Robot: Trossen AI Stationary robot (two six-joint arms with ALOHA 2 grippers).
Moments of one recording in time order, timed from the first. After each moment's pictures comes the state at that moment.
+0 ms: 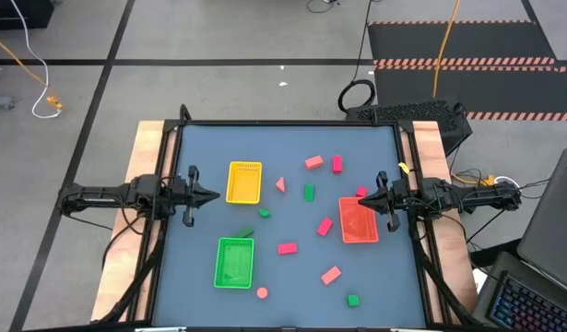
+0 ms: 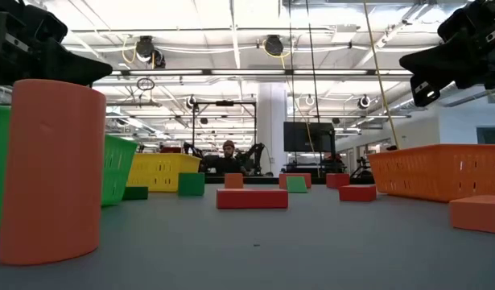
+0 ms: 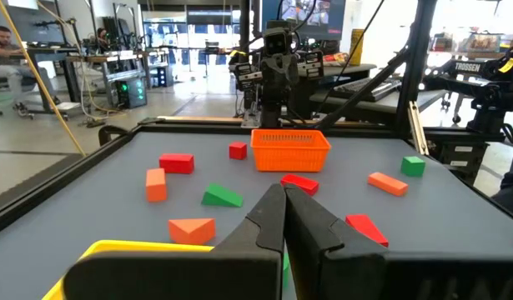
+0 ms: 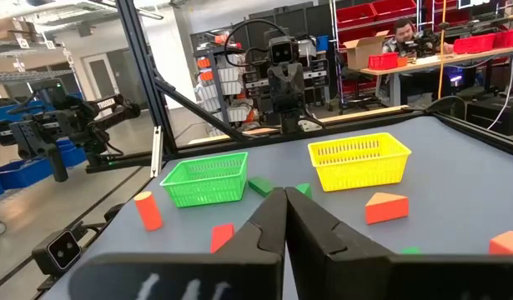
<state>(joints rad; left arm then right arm) -0.01 0.03 0.01 0.02 -0.01 -0.01 0.10 0.01 0.02 0.02 0.02 0.20</state>
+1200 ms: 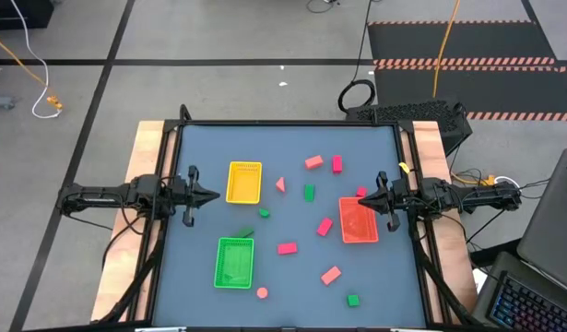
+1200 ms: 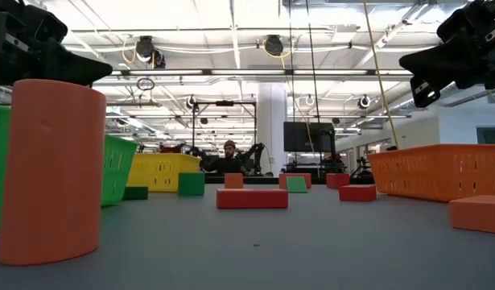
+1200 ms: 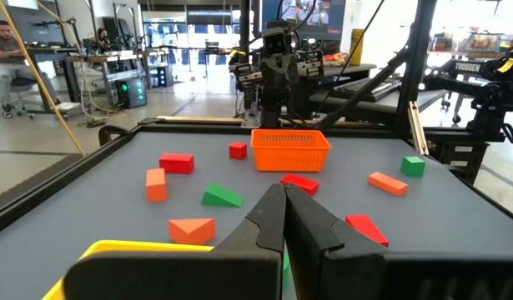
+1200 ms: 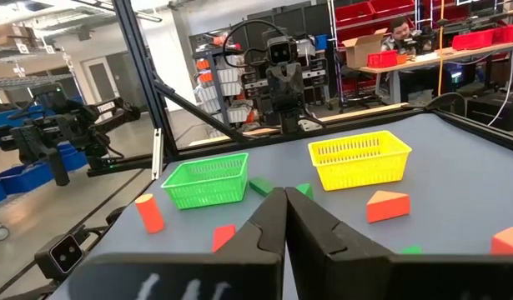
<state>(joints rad) -0.01 0.03 0.01 0.02 -0.01 -0.01 0.10 0.01 0.02 0.02 0.03 0.22</state>
